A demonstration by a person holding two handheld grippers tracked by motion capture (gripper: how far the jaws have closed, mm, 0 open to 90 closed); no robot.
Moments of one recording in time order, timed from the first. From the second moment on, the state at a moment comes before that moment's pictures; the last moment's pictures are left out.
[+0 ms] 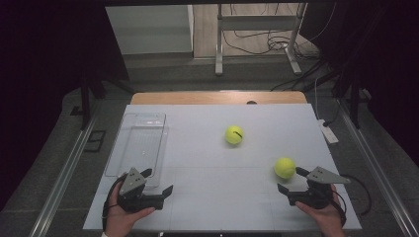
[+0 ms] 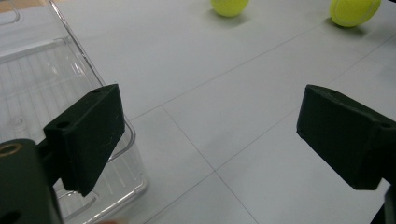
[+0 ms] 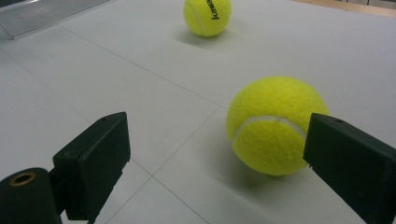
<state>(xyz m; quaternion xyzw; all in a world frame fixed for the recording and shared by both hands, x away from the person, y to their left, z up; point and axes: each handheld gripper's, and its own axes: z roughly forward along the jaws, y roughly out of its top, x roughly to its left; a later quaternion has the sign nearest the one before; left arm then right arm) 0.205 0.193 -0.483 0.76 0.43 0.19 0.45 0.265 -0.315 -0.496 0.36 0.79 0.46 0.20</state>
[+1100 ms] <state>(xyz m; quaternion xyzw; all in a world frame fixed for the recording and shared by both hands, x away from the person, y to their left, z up) 0.223 0.168 -0.466 0.78 0.41 0.16 0.44 0.266 -0.315 -0.496 0.36 0.79 0.46 0.19</state>
